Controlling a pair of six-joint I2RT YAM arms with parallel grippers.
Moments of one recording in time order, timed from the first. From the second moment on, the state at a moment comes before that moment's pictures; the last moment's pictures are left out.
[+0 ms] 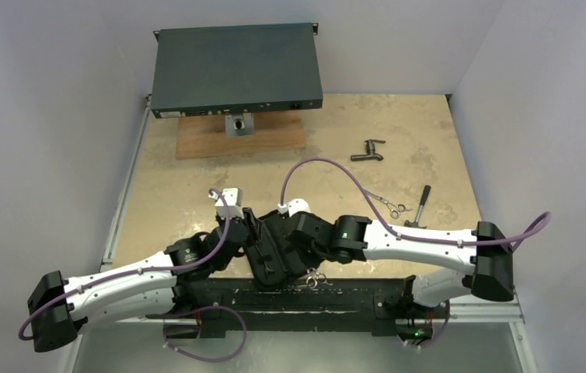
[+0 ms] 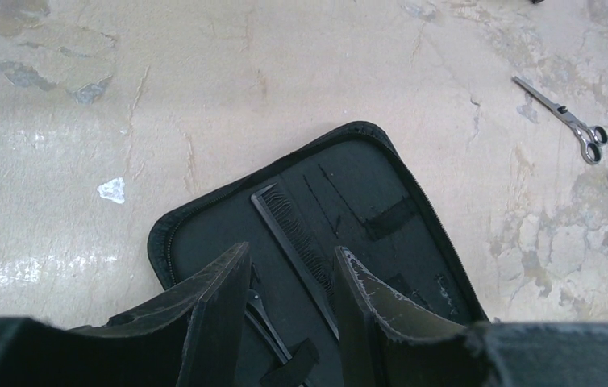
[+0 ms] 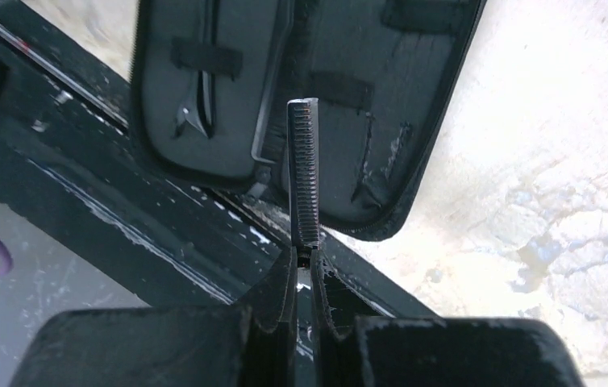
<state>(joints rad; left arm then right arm) -1.07 0.80 0.44 -0.23 -0.66 -0.78 1.27 1.35 1.05 -0.74 0.24 0.61</state>
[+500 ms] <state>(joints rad) -1.07 0.78 0.42 -0.23 -0.68 -0.81 1.27 1.52 1.05 -0.79 0.16 0.60</state>
